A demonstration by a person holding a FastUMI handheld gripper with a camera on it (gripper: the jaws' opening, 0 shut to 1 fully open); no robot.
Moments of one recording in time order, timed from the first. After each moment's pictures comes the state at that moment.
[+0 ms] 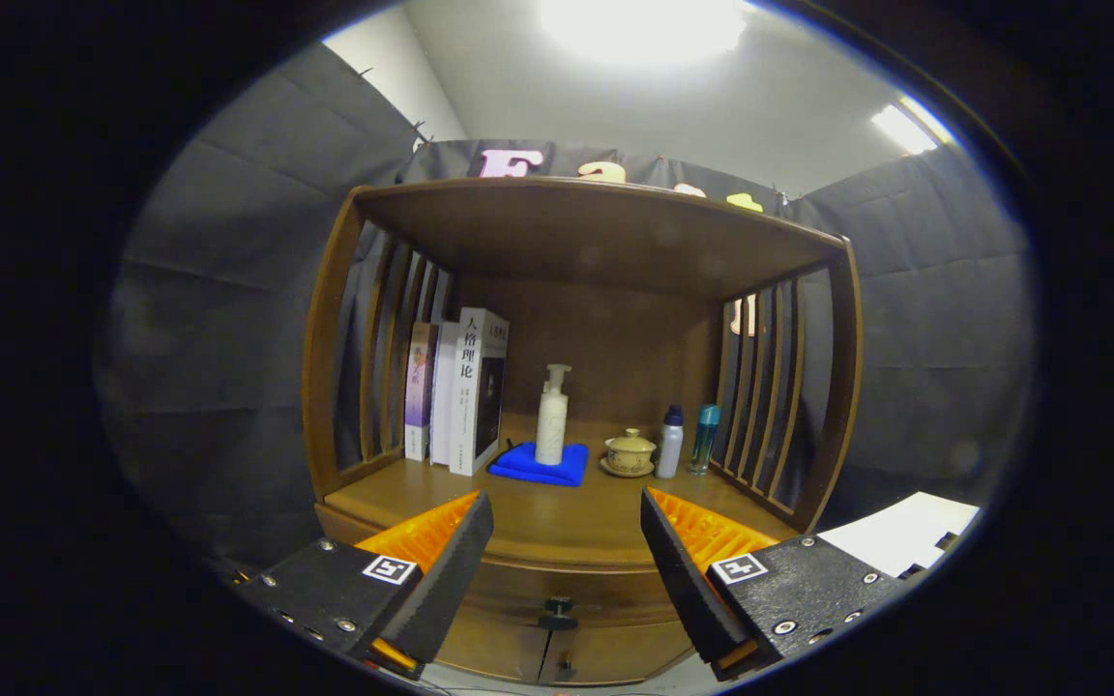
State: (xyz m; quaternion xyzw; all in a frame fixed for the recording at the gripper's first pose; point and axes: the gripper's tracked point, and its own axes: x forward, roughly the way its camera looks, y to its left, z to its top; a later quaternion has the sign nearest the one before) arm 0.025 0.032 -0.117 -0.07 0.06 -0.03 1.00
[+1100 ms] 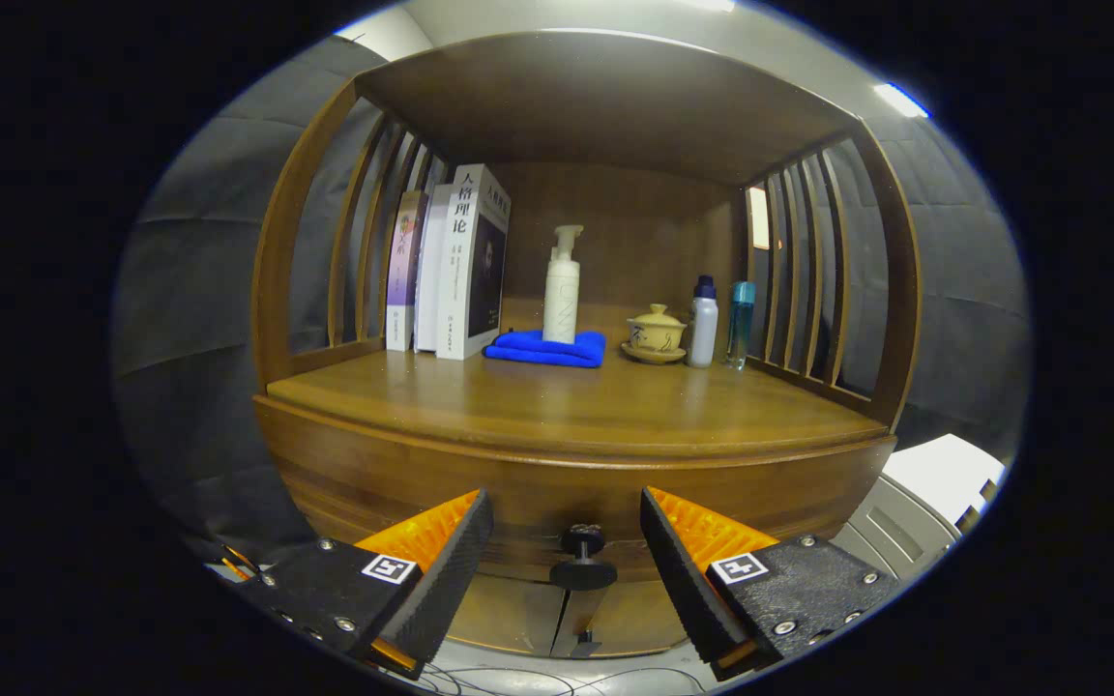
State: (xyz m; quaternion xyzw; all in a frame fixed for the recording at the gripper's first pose) arm 0.053 0.019 -0.271 -0.05 0.16 -0.03 0.99
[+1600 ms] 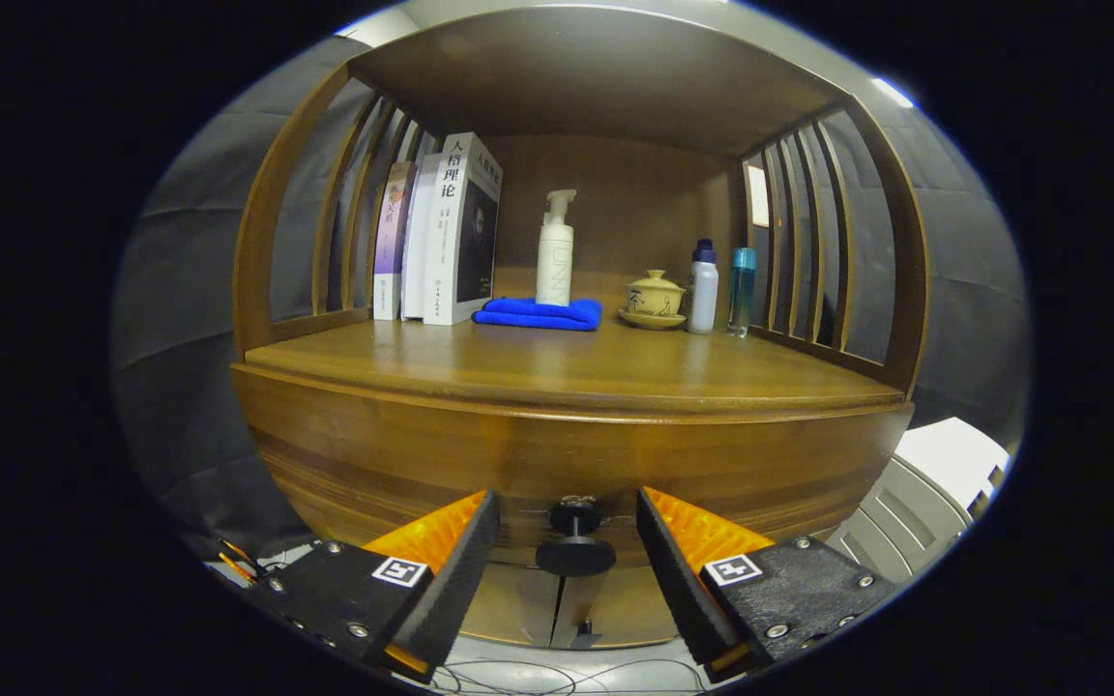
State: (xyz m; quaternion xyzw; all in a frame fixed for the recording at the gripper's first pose) arm 0.055 0.007 -0.302 -0.04 0.19 -0.04 0.98
